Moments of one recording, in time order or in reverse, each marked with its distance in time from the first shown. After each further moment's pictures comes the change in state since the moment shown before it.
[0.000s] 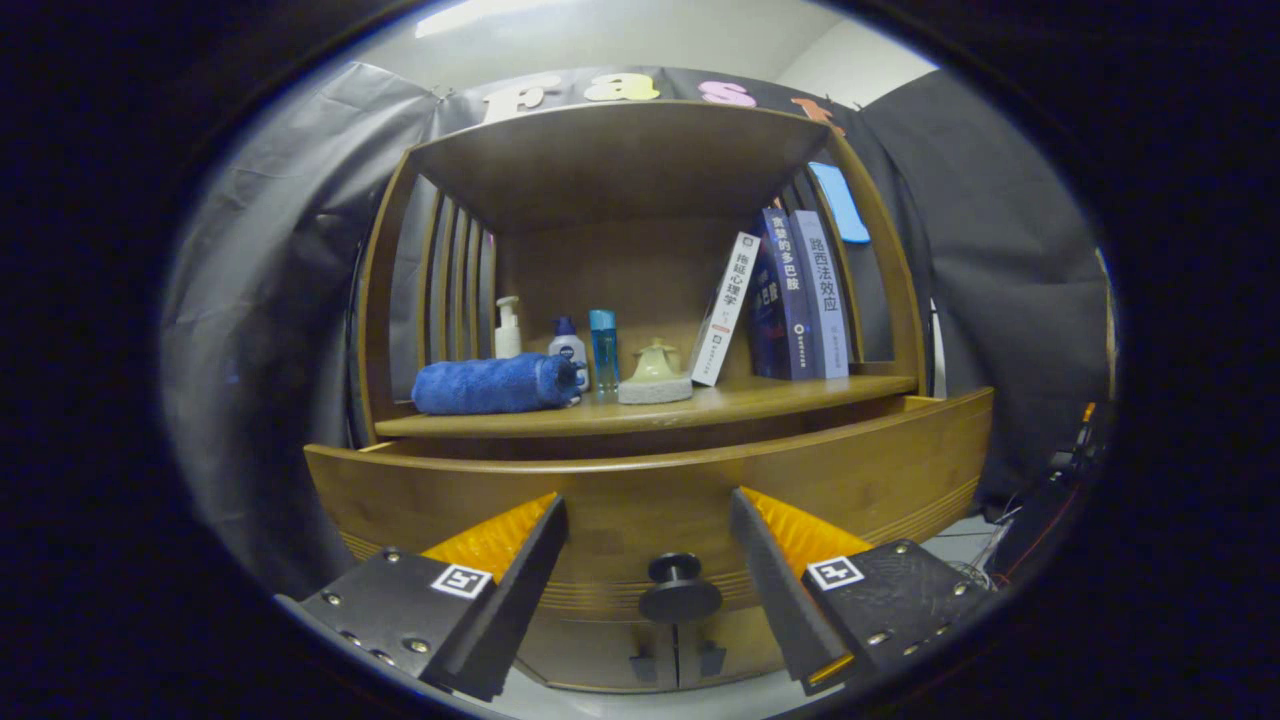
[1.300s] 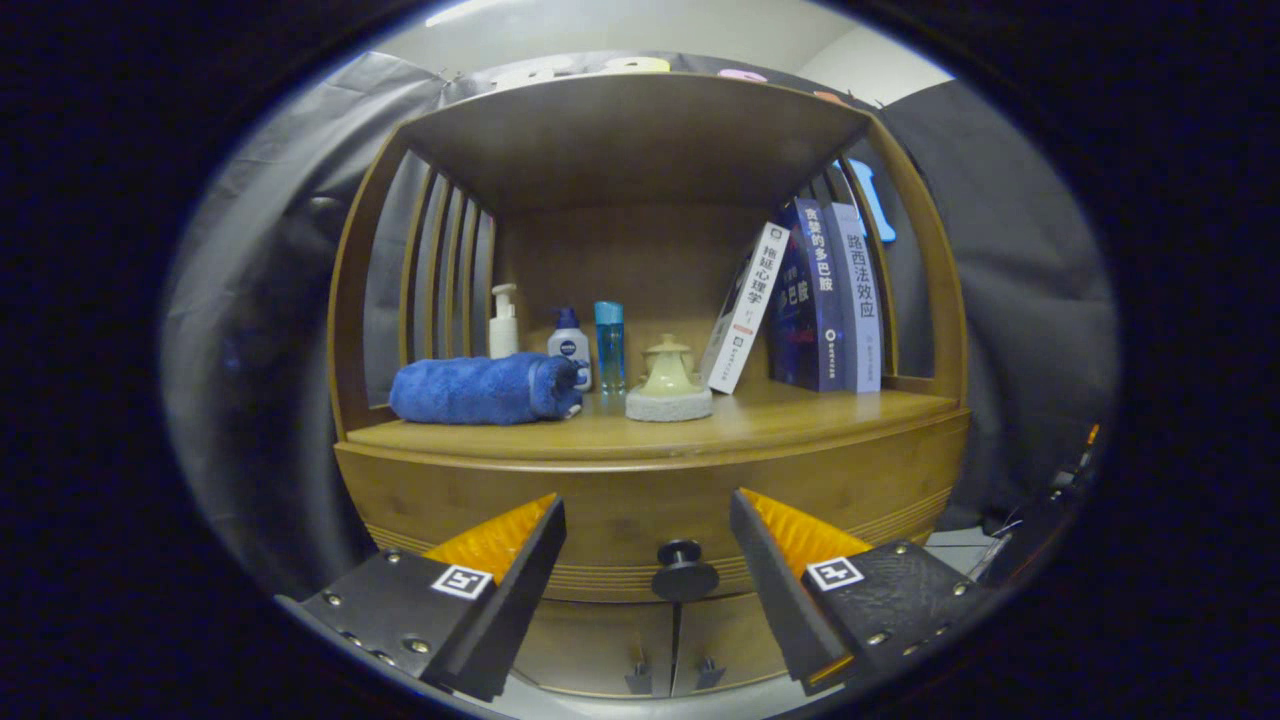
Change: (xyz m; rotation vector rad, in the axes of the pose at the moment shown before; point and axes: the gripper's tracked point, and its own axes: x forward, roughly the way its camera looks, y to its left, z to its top) arm 0.031 0.011 0.023 -0.038 0.040 0.011
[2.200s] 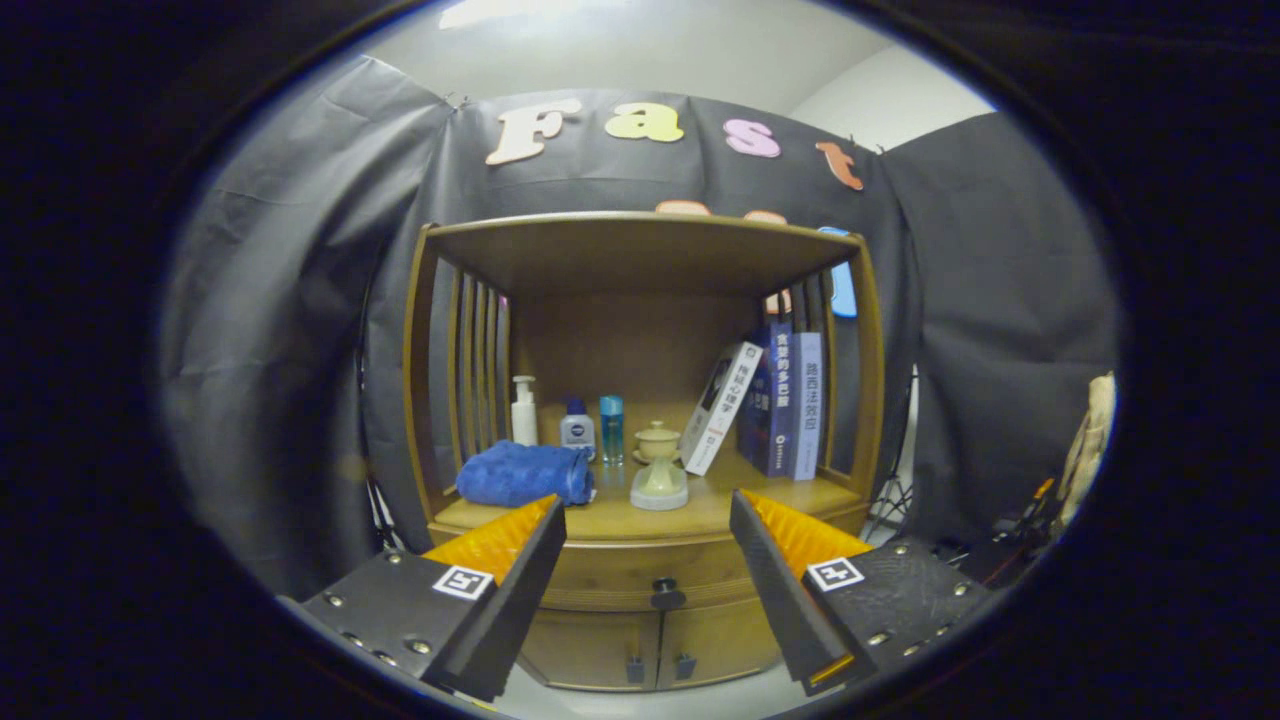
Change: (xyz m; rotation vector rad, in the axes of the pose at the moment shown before) arm -0.122 0.012 0.138 -0.056 -0.051 -0.079
